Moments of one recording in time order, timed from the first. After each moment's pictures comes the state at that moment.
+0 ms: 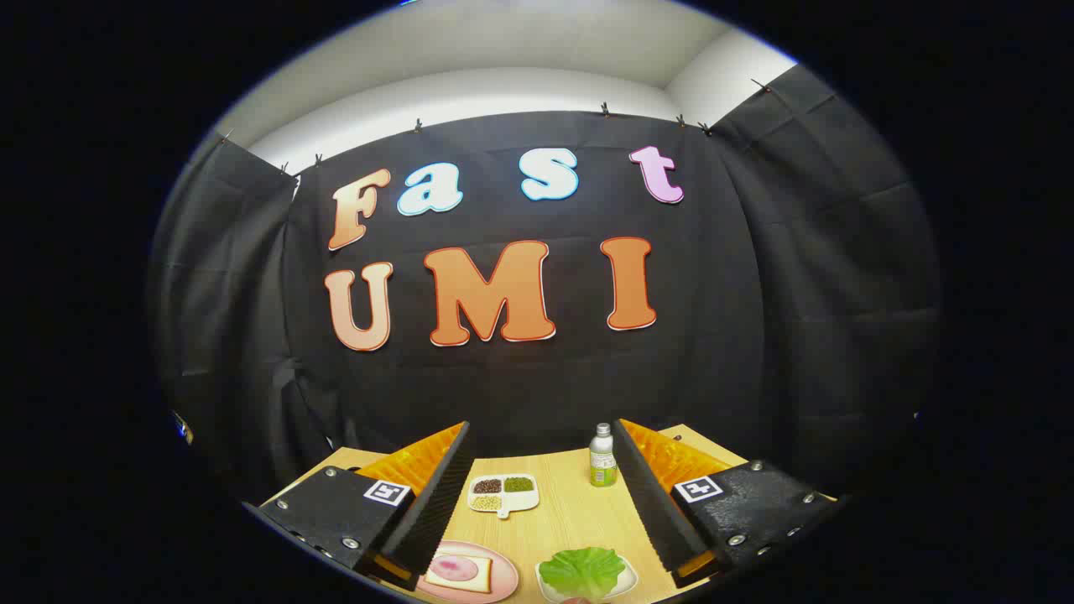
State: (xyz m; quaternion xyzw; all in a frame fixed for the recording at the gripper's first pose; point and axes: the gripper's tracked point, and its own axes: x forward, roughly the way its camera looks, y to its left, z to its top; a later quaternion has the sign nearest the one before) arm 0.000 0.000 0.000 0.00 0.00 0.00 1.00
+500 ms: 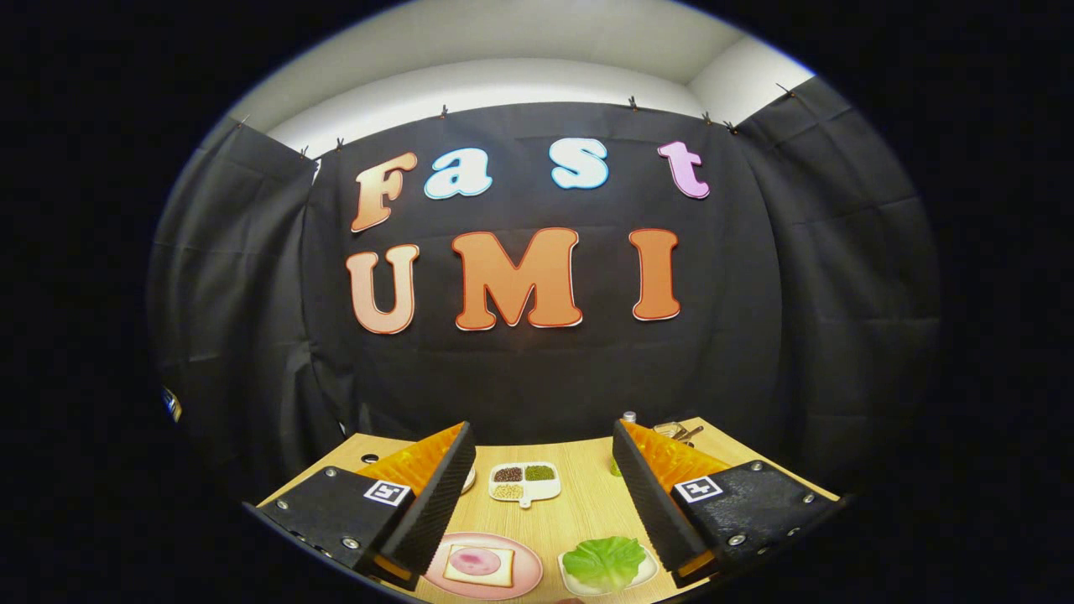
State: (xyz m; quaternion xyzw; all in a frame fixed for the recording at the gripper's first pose) arm -0.007 0.038 -0.010 -0.03 0.03 0.02 1.00
